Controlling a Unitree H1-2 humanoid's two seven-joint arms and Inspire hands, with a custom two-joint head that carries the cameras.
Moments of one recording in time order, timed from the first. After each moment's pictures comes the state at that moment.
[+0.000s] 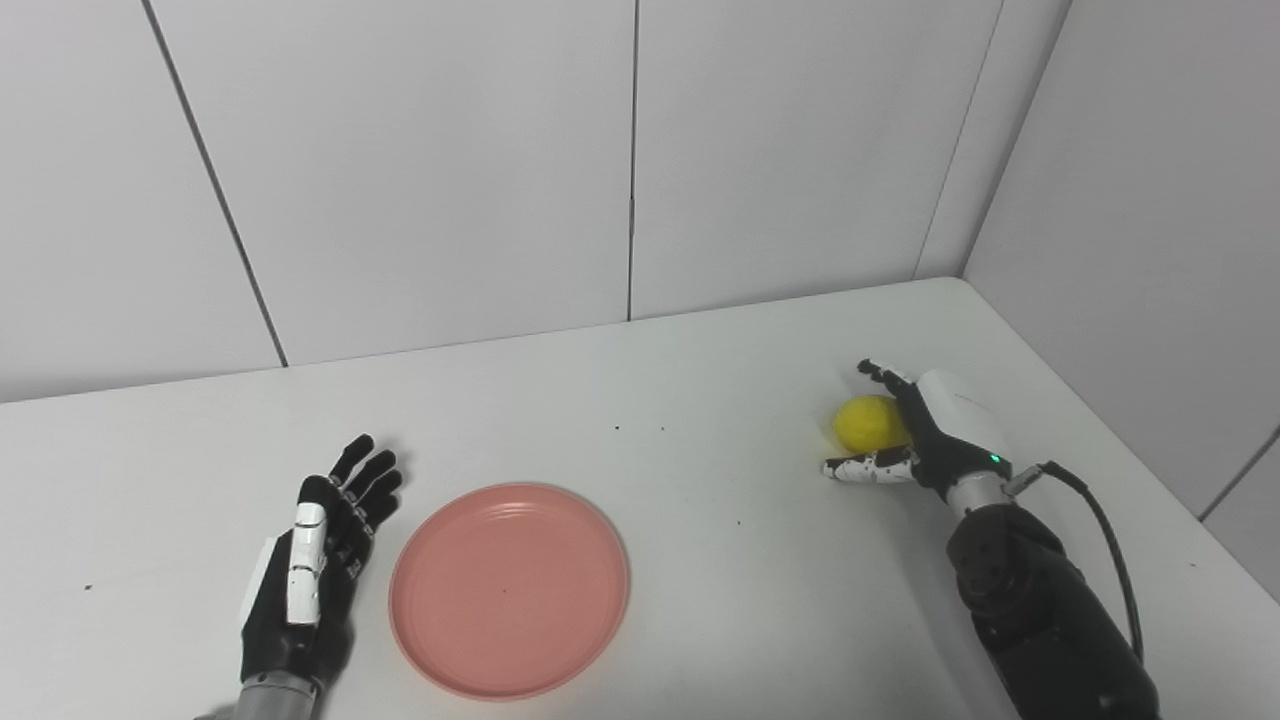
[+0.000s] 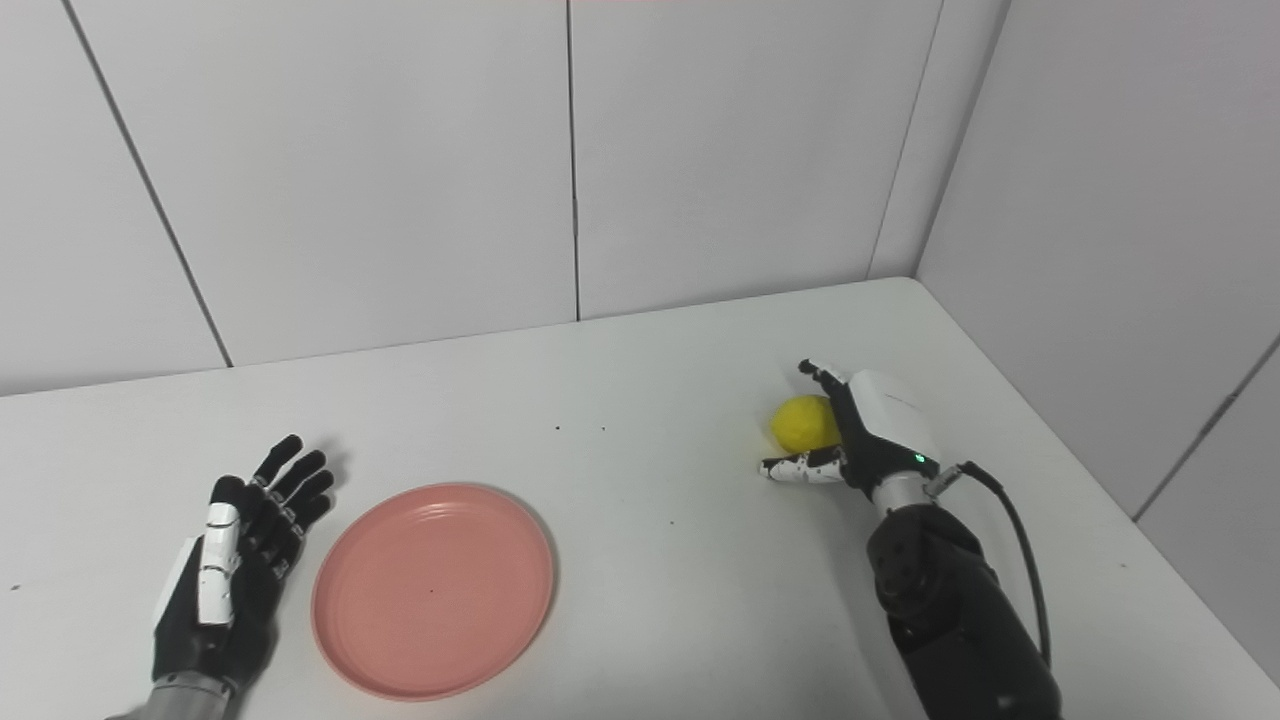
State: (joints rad) left arm -0.20 0.03 -0.01 0.11 -0.21 -0.01 -0.20; right arm -0.25 -0.42 -0.04 0.06 -0.70 0.31 0.03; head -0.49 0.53
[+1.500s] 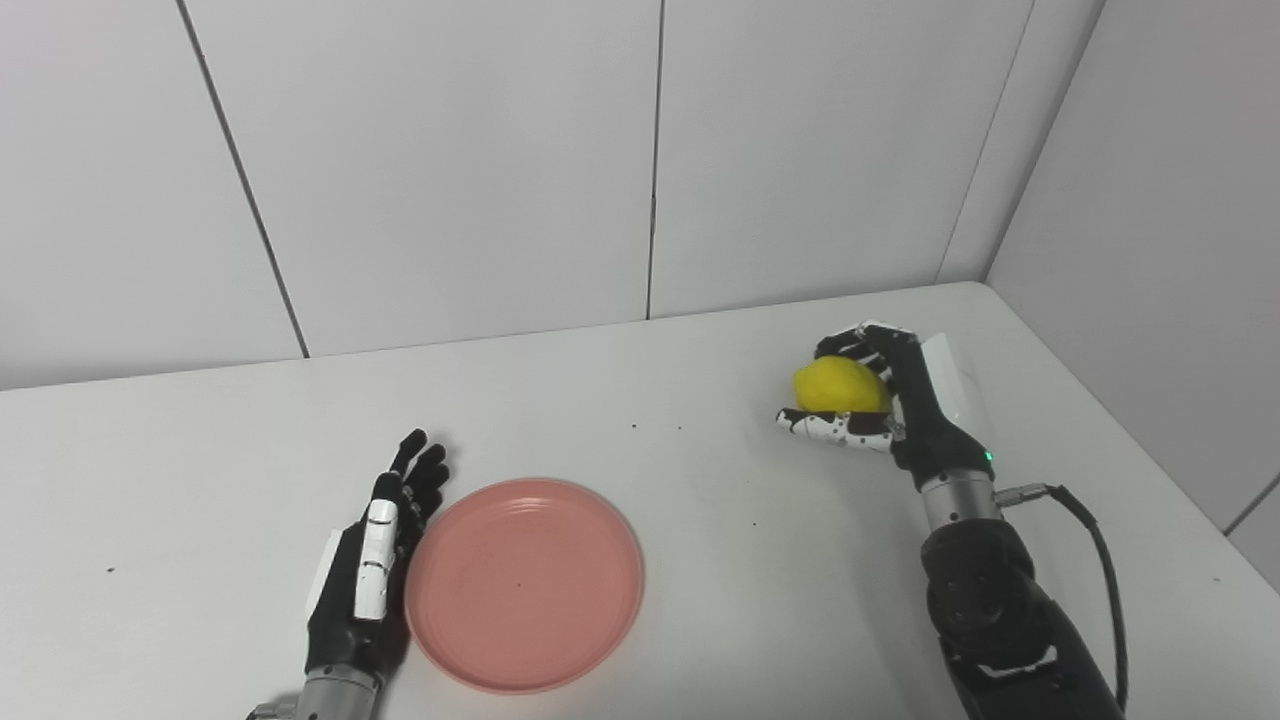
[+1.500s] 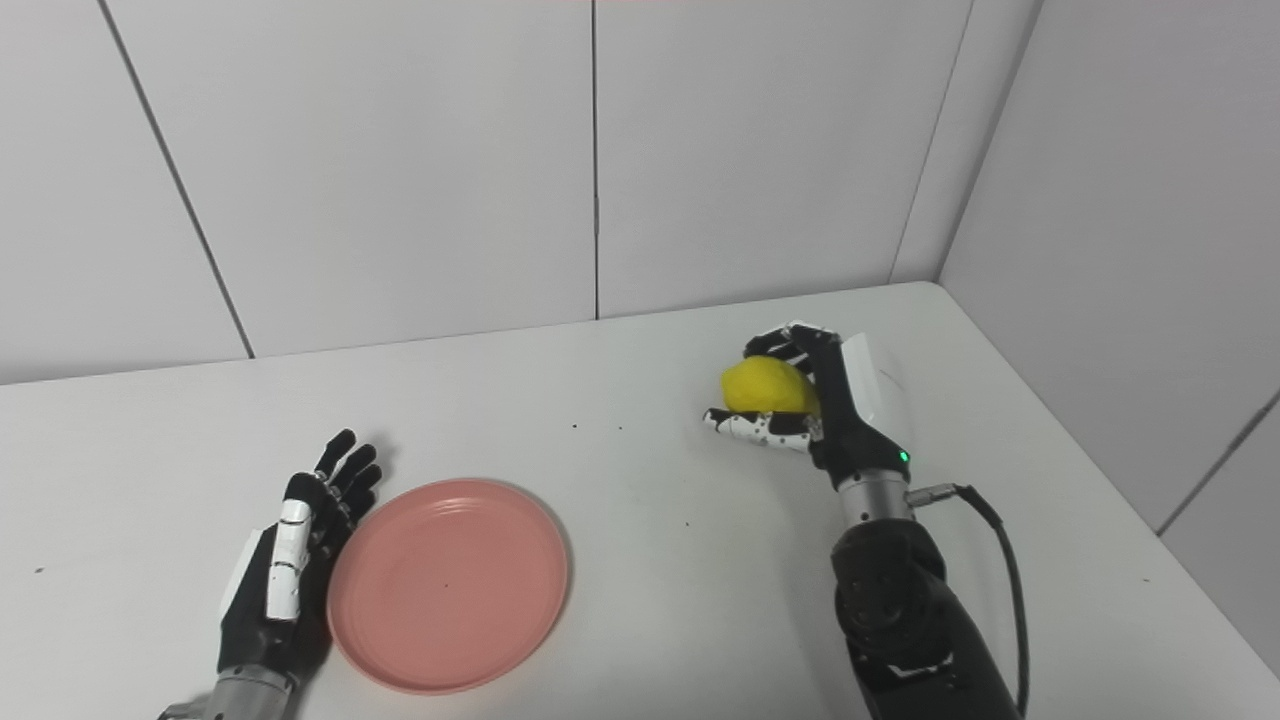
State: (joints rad) left arm -0.17 -0.02 -0.07 0.07 -0.12 -0.02 -0.16; right arm -0.22 -0.29 0.02 -0.21 -0.49 0.25 -0.13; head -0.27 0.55
